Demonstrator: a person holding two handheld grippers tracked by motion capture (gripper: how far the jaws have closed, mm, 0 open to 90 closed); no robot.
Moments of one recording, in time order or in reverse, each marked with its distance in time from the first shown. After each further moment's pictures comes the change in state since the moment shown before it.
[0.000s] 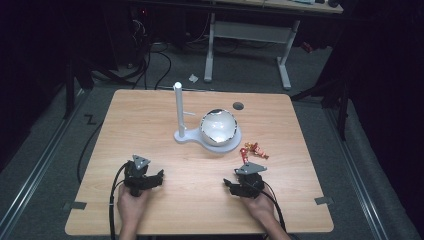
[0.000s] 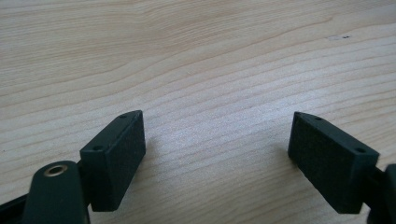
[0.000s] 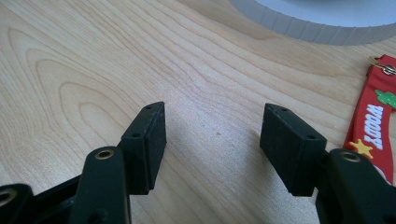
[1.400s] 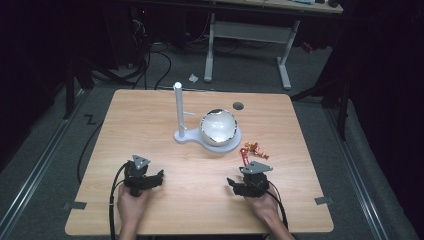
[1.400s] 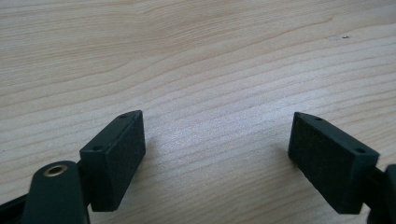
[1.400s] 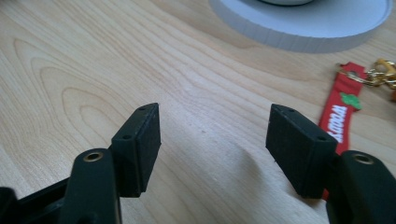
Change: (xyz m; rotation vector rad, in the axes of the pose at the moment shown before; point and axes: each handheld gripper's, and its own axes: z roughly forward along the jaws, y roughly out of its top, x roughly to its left) left arm 0.001 0.000 0.000 -0.001 -0.006 0.010; right arm -0.005 0.002 -0.016 -0.025 -0.020 0.009
